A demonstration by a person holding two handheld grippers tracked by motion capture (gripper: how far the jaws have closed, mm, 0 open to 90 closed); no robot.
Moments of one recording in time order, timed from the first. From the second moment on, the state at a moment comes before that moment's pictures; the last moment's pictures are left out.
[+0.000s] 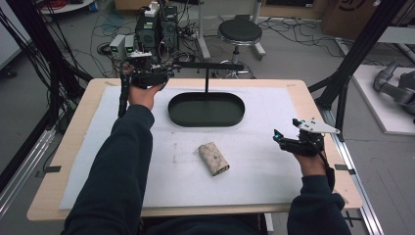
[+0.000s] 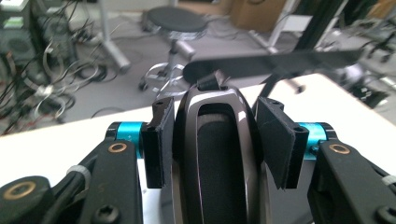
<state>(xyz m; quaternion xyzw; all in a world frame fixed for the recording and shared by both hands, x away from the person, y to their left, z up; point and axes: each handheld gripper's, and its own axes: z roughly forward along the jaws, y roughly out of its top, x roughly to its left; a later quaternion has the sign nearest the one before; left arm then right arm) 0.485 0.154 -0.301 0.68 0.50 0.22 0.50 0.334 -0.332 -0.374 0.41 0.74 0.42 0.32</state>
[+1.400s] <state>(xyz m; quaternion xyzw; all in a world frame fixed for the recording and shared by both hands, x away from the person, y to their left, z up) 0.391 0.191 -0.369 0.70 0.40 0.24 0.55 0.339 -0.319 -0.380 0.39 0.75 0.43 0.30</state>
